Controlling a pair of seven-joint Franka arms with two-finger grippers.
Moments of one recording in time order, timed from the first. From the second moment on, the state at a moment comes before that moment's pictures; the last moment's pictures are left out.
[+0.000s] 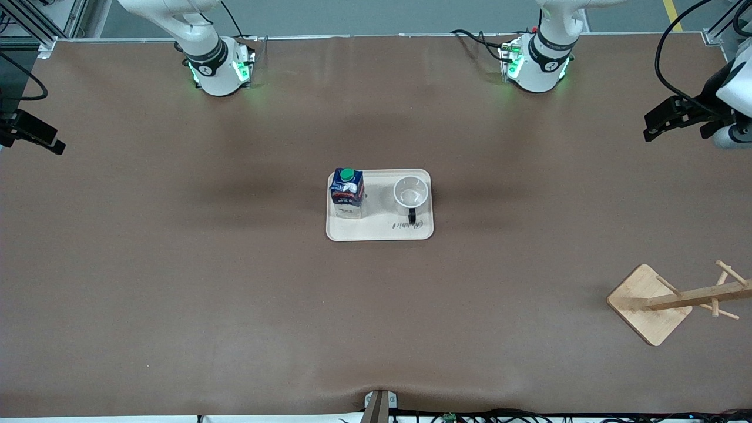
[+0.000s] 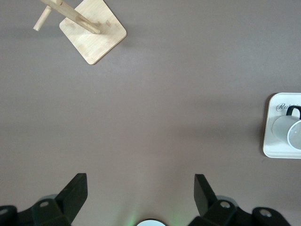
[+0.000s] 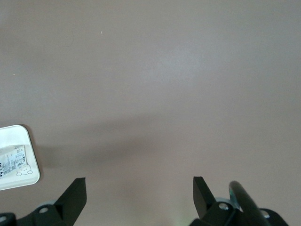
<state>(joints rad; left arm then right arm) 0.05 -0.04 -0.11 -1.57 0.04 1.48 -0.08 0.08 -0.04 -0.18 -1.56 0.00 1.51 0.07</state>
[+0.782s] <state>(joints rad) 0.00 0.07 -0.29 -1.63 0.04 1.55 -0.29 0.08 -0.04 -0.18 -1.56 0.00 1.51 0.07</state>
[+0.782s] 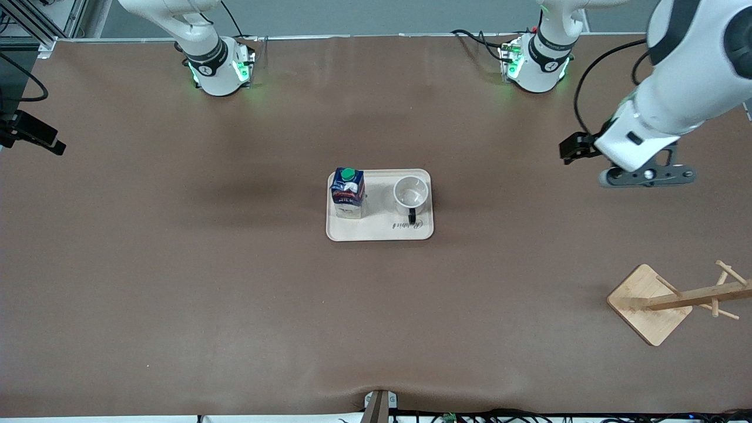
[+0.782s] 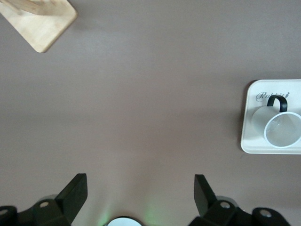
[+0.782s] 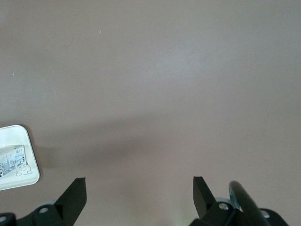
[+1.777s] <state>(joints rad) -0.05 0.17 -0.54 -2.00 0.04 2.09 -0.69 0.08 -0.03 -0.18 -1.56 0.00 1.51 0.07</state>
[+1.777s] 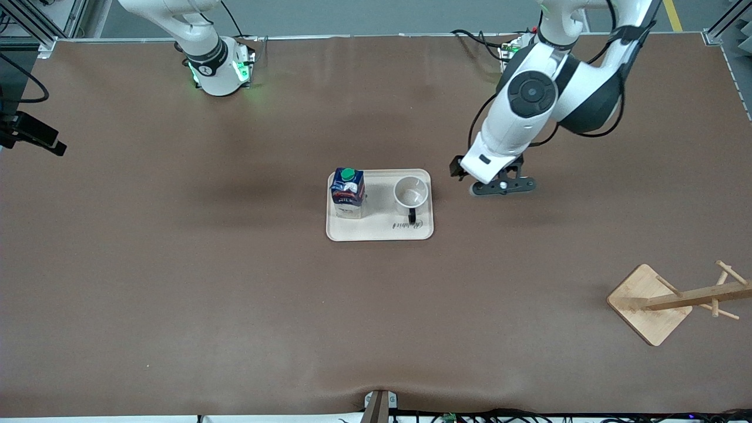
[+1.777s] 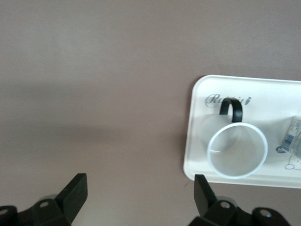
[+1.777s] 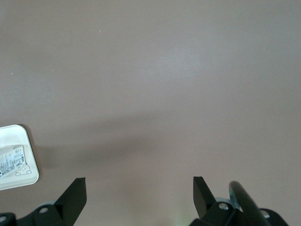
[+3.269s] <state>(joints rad) -0.20 0.58 -0.54 -1.85 0.36 2.27 -1.01 0.09 0.05 -0.17 -1.55 0.00 1.52 0.07</state>
